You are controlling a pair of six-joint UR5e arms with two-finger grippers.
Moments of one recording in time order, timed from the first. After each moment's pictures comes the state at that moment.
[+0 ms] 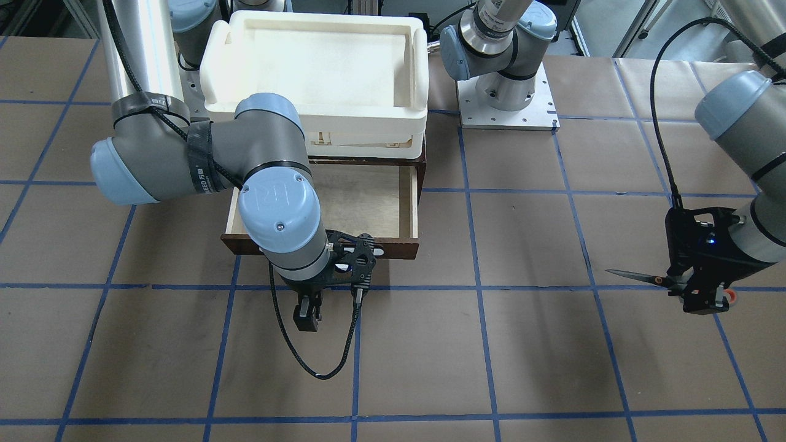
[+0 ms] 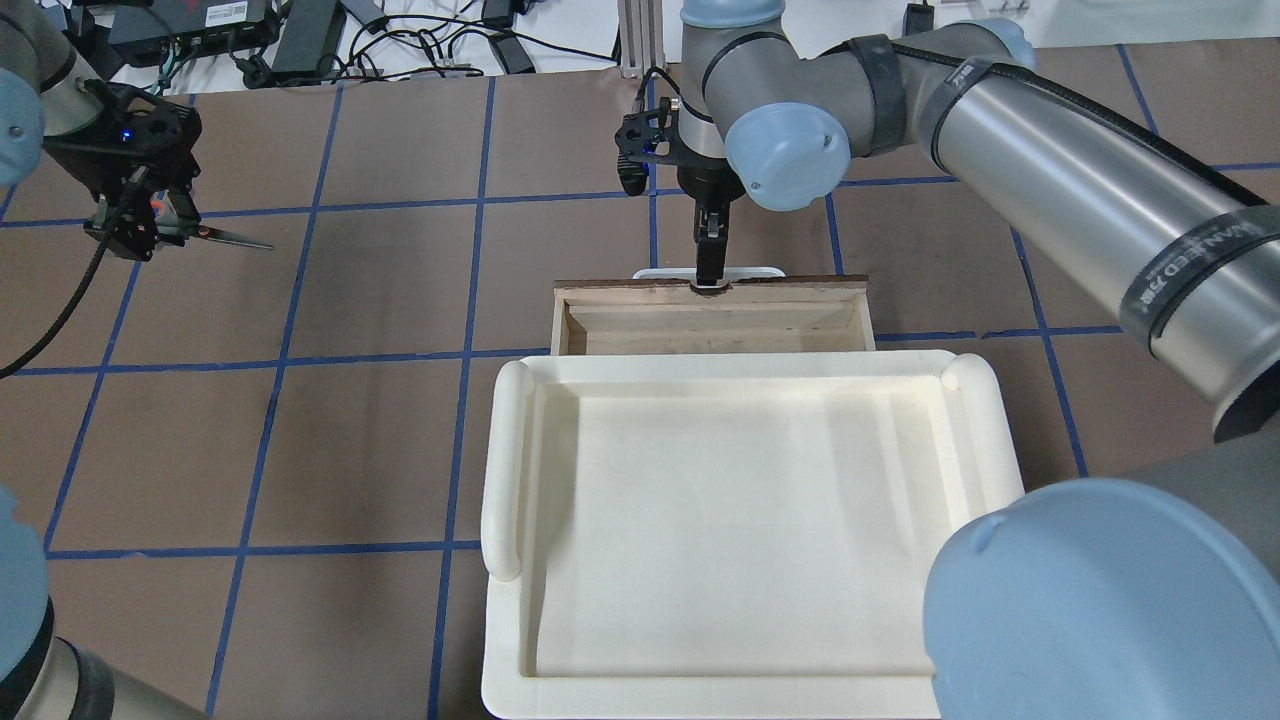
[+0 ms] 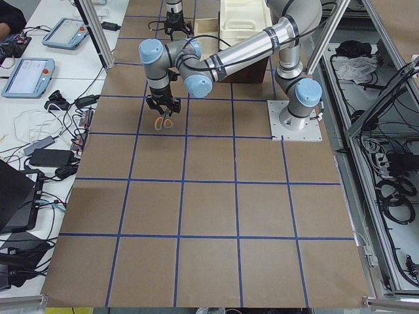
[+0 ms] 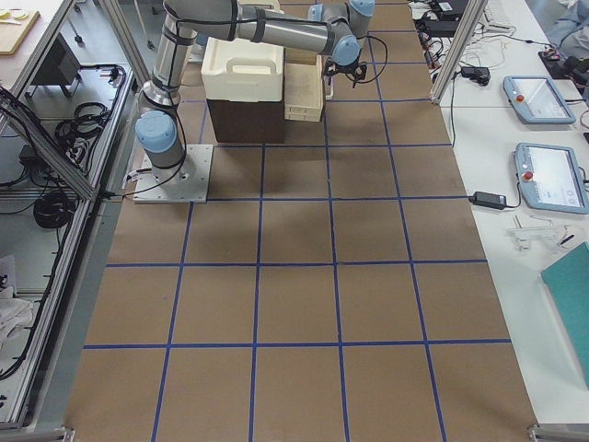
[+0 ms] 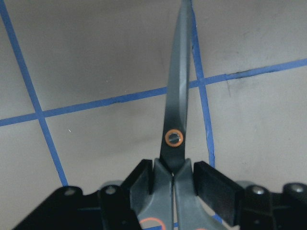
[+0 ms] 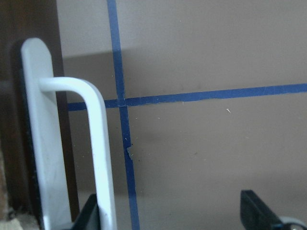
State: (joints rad) left arm -1.19 -1.93 -1.48 -1.31 1.63 2.14; right arm 1.82 -1.04 1.38 -1.86 -1.52 -1.24
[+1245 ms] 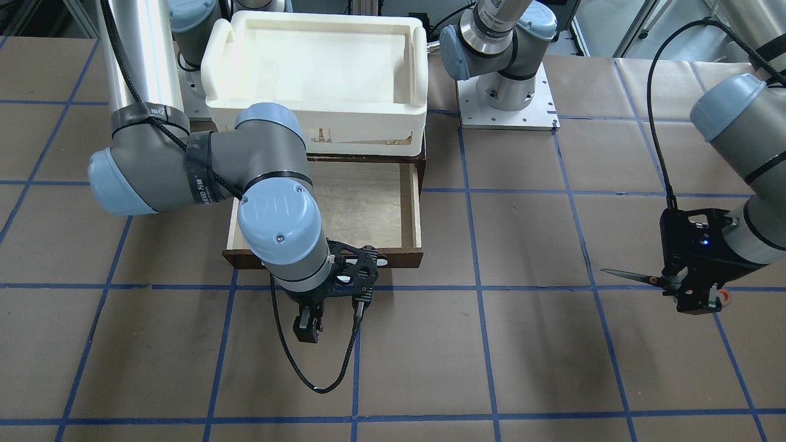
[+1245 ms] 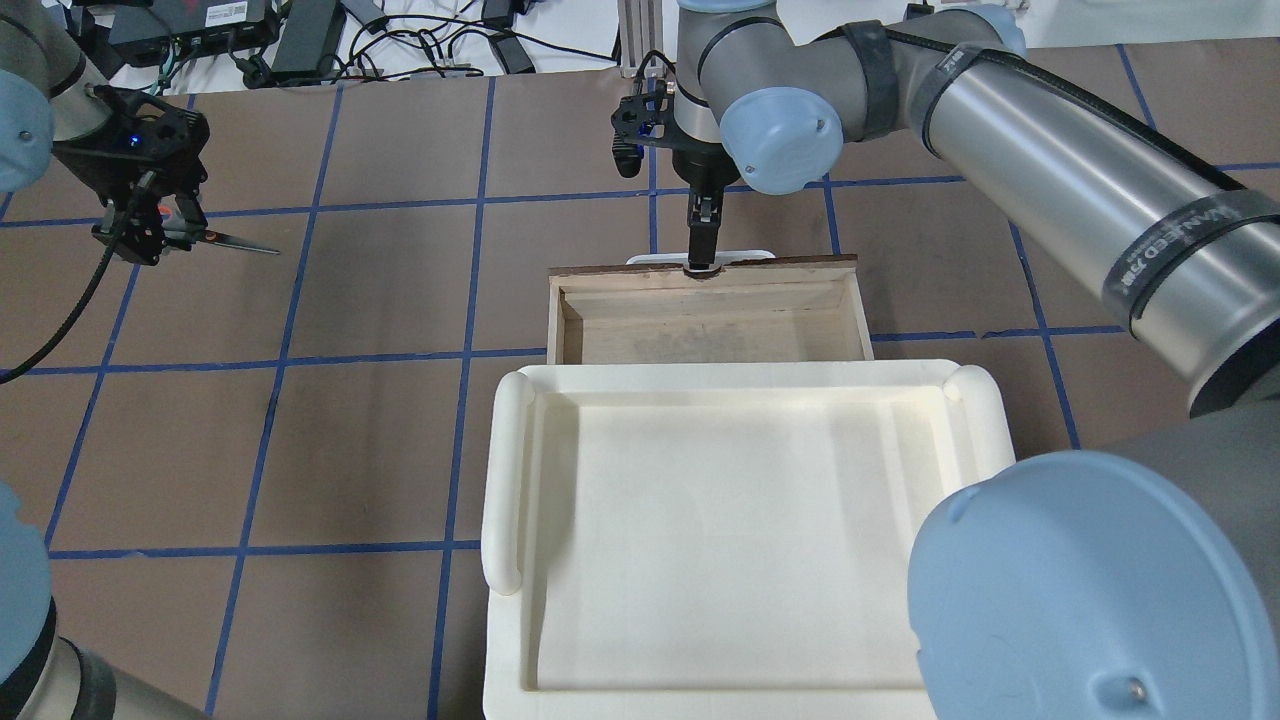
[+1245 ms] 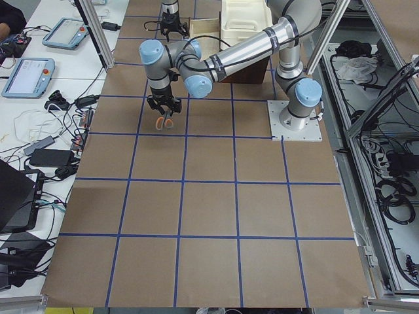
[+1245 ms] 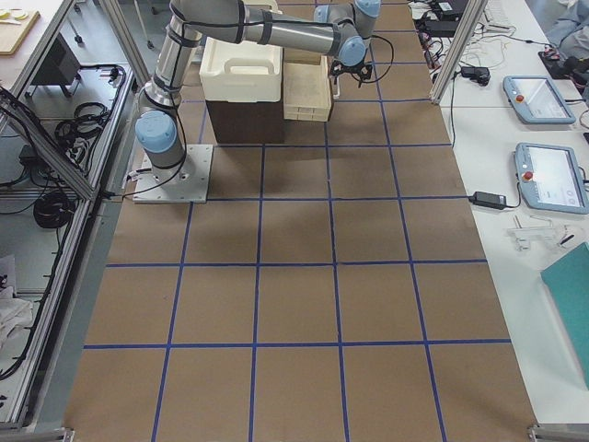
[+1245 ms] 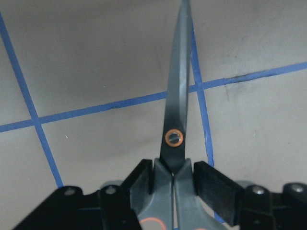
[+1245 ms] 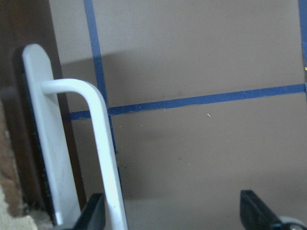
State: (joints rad) left arm -1.19 -1.93 -1.50 -1.31 1.63 2.14; right arm 1.82 -1.03 1.34 -1.84 -1.51 -1.19
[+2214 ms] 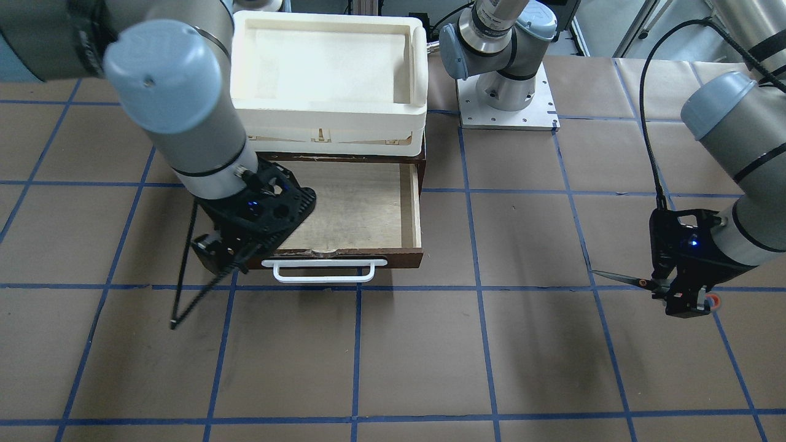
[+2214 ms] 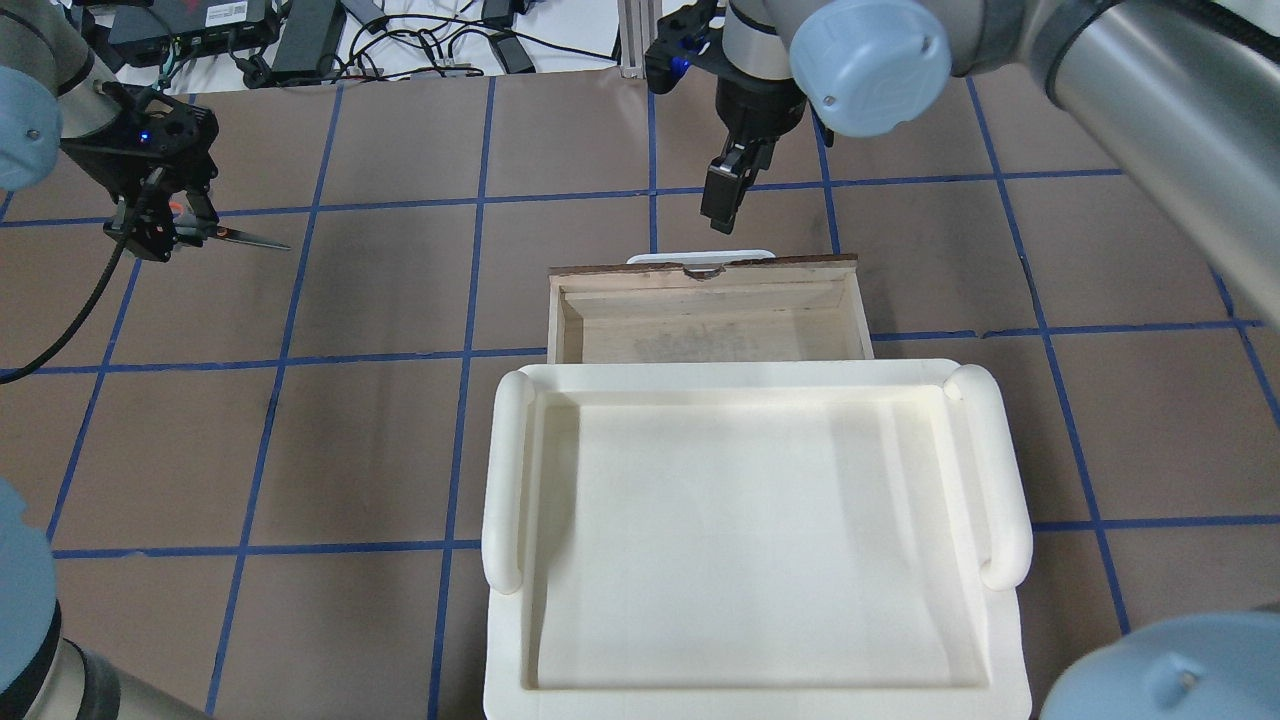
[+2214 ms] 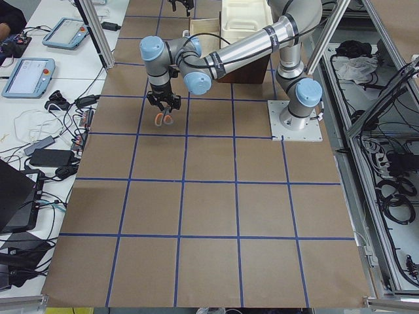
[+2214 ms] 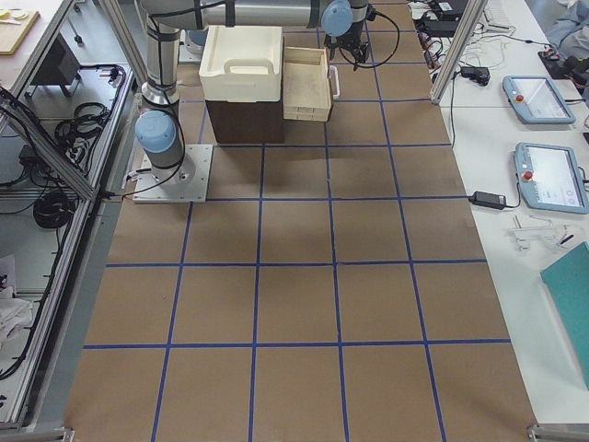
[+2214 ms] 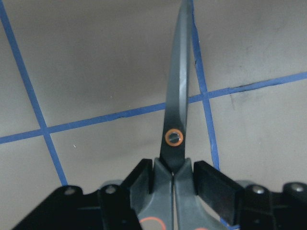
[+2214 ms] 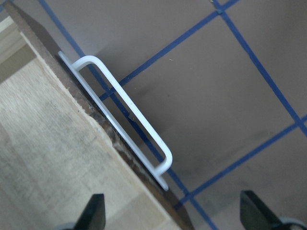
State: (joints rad) left arm -1.23 -1.92 -1.49 -1.31 1.62 2.13; right arm 1.71 -1.29 1.35 -1.64 -1.50 -0.74
